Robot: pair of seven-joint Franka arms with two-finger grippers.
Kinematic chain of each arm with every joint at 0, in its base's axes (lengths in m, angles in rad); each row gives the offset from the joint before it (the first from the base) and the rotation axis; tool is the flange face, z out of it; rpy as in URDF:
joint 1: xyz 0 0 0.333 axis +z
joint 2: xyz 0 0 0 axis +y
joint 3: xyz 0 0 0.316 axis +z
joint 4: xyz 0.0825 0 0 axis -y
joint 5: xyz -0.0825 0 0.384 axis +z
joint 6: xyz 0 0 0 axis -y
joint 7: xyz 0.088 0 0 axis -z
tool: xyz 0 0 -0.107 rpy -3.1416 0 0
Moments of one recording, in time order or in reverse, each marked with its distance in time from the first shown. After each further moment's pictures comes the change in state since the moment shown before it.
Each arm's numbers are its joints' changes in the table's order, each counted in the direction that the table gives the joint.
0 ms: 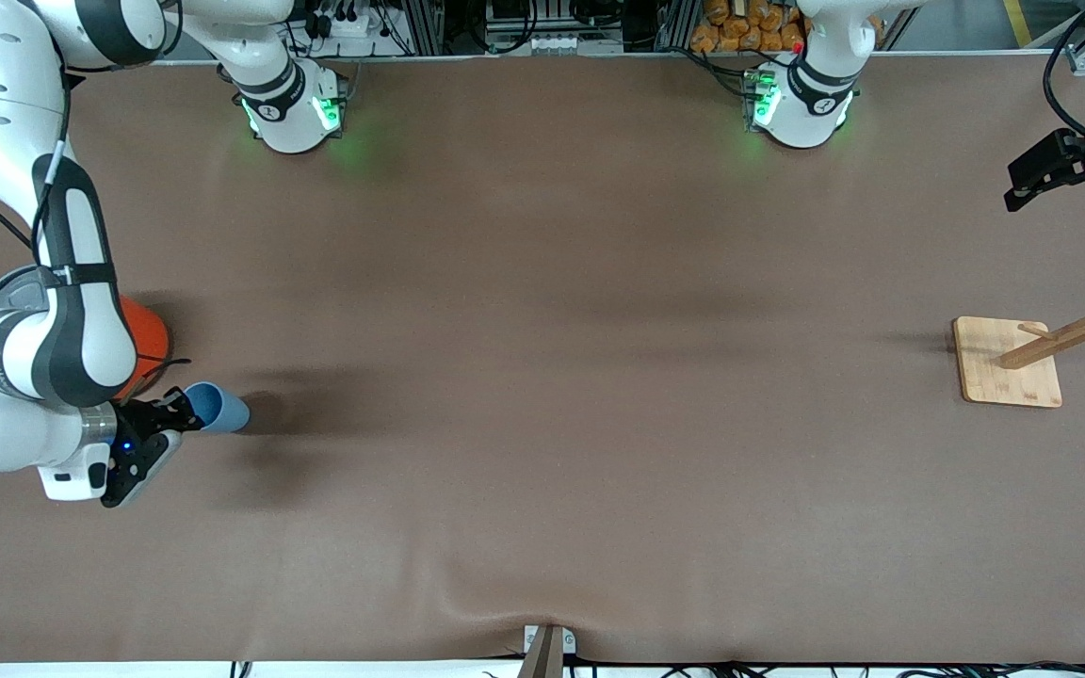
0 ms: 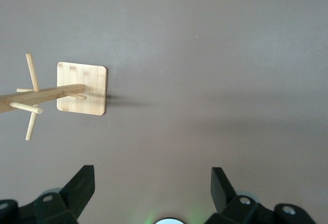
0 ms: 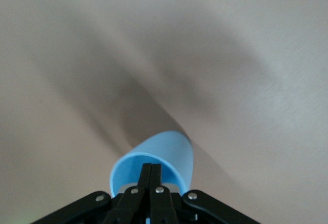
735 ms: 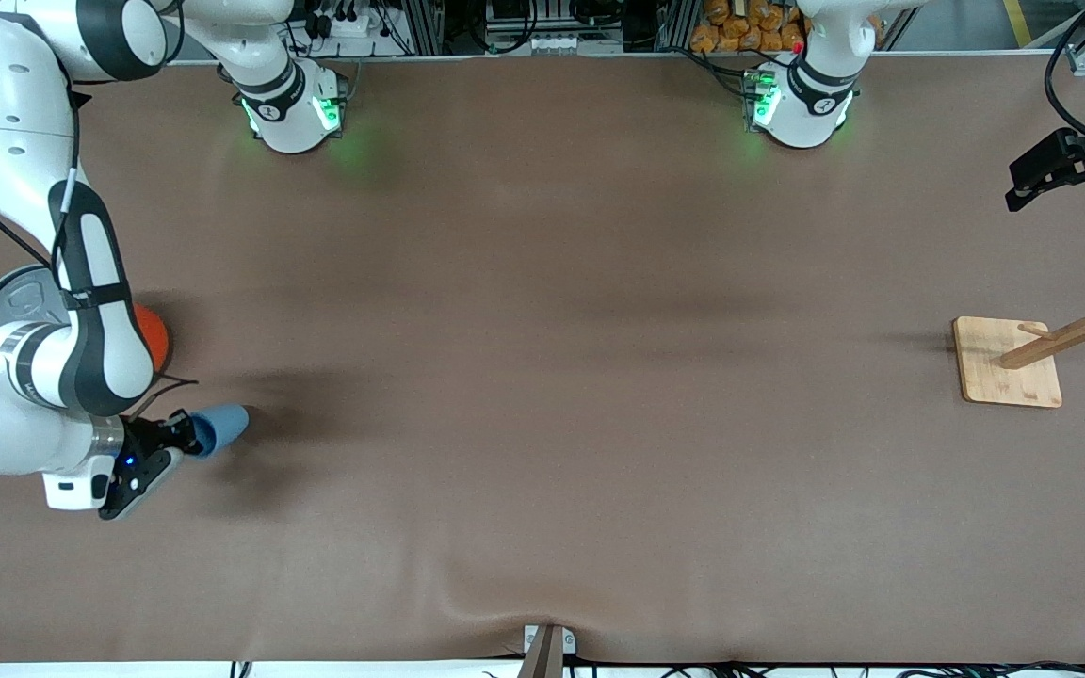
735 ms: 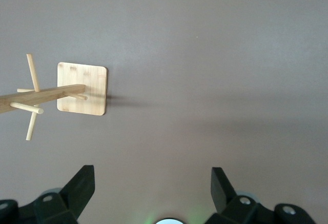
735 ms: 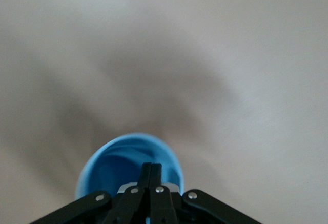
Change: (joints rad) left arm 0.000 0.000 0.001 0.002 0.000 0.000 0.000; right arm -0.006 0.051 -0.003 -0.039 0.001 0.351 0.000
